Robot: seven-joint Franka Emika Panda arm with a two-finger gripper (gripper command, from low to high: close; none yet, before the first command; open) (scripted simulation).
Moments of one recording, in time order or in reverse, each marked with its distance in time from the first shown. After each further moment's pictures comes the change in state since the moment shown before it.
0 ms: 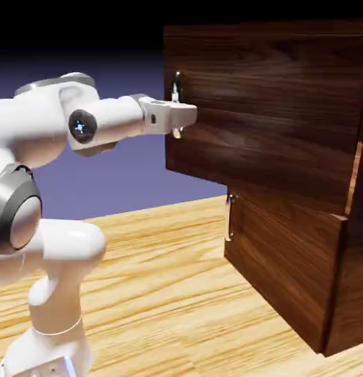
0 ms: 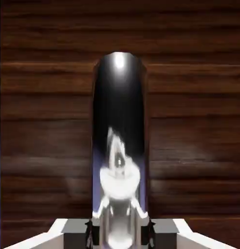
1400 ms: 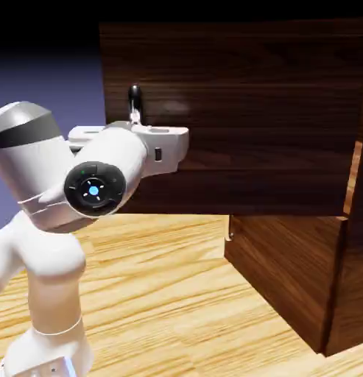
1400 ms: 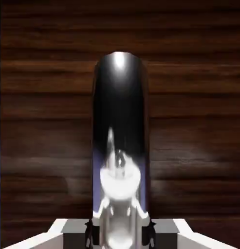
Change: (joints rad) arm -0.709 -0.504 -0.714 0.290 -0.636 -1.822 0.106
